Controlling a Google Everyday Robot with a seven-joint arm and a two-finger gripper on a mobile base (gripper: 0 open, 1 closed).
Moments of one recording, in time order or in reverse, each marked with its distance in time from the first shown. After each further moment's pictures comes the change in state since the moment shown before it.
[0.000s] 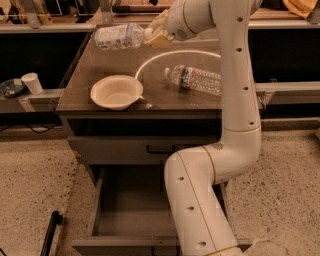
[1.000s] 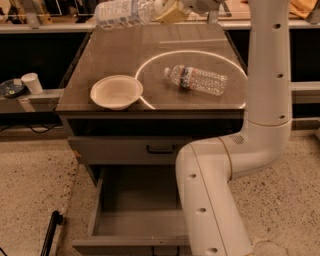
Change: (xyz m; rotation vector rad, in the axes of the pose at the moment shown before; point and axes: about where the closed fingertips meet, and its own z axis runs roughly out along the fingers) arm -0.057 -0.004 -0.097 0.078 0.035 -0.179
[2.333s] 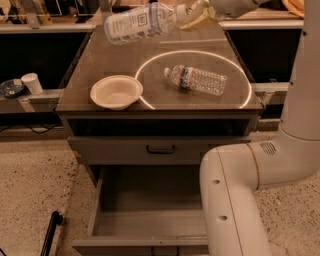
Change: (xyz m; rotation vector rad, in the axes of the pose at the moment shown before) arm -0.006 0.035 -0.076 -0.048 -0.032 -0.231
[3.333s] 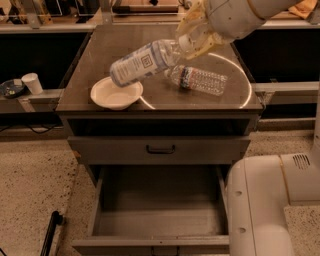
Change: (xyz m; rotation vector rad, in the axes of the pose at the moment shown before) arm -0.021 0.066 -0.019 -0.190 0.052 -0.209
